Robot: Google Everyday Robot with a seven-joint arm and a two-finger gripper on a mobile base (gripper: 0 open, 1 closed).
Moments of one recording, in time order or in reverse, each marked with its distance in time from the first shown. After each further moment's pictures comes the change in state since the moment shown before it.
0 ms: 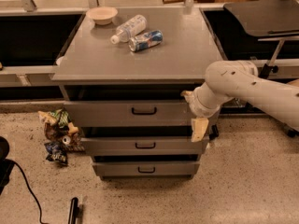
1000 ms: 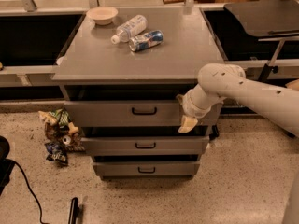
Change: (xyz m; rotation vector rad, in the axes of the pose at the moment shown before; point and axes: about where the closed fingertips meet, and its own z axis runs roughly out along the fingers) arm -0.013 -0.009 0.045 -0.052 -0.070 0.052
